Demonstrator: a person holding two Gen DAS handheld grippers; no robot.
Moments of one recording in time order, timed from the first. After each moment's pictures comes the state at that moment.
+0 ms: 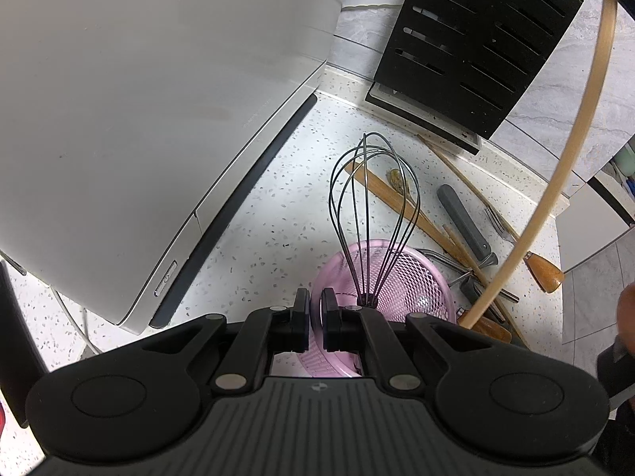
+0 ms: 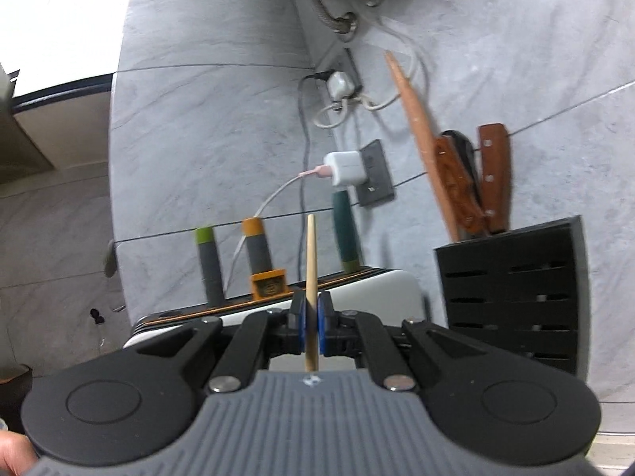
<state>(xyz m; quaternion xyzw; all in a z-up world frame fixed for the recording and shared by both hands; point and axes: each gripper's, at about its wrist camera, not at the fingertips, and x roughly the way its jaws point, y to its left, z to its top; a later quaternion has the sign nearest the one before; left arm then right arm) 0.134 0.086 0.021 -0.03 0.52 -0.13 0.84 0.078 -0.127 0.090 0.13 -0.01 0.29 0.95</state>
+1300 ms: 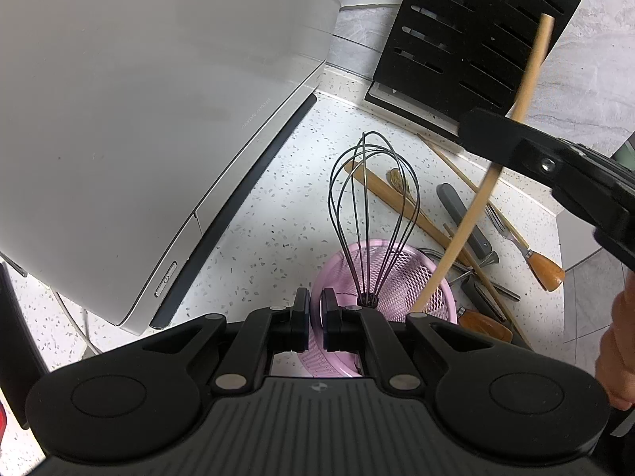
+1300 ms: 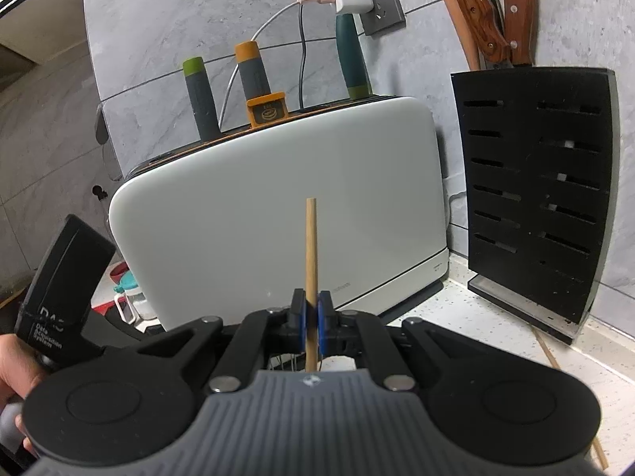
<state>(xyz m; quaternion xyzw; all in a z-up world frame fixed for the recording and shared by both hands) 0.133 0.085 0.020 -0.03 0.52 -0.13 0.85 0.103 -0.110 0.057 0.07 0.23 0.32 0.92</state>
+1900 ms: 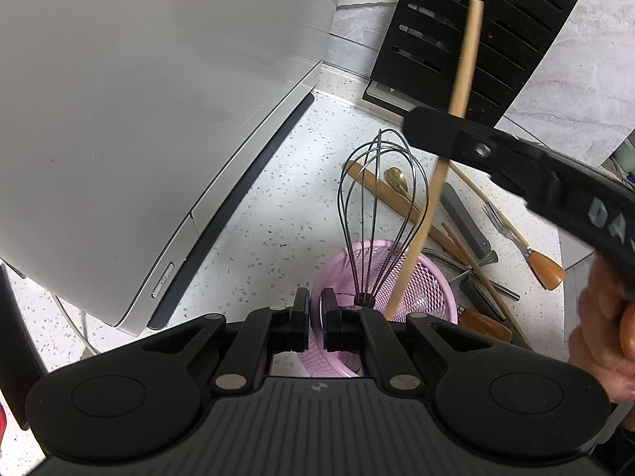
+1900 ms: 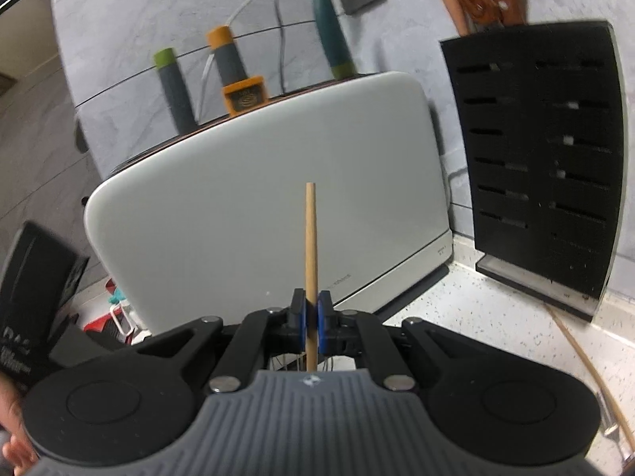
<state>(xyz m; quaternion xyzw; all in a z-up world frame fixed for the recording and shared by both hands) 0.133 0.082 0.020 -0.03 0.52 -0.13 0.85 0.123 -0.102 0.042 0.12 0.25 0.30 0.91</state>
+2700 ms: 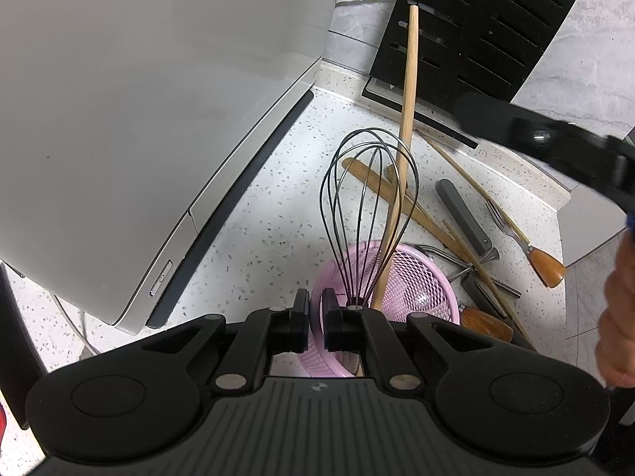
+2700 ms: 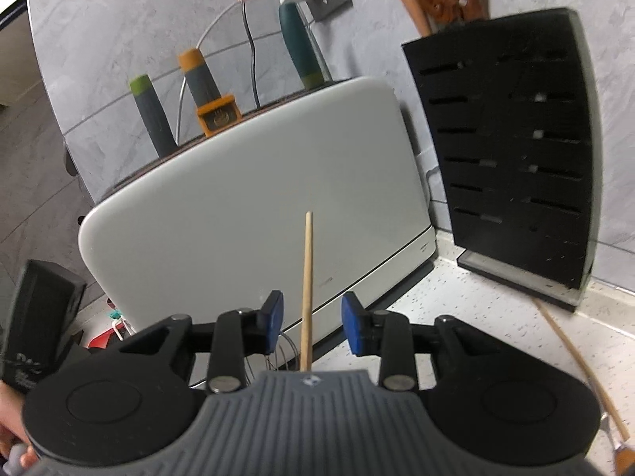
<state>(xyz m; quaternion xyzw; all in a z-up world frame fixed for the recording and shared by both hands) 0.134 0.078 0.017 -0.03 0.52 -0.13 0.84 0.125 -0.130 0.049 0.14 0.26 0.30 0.91</state>
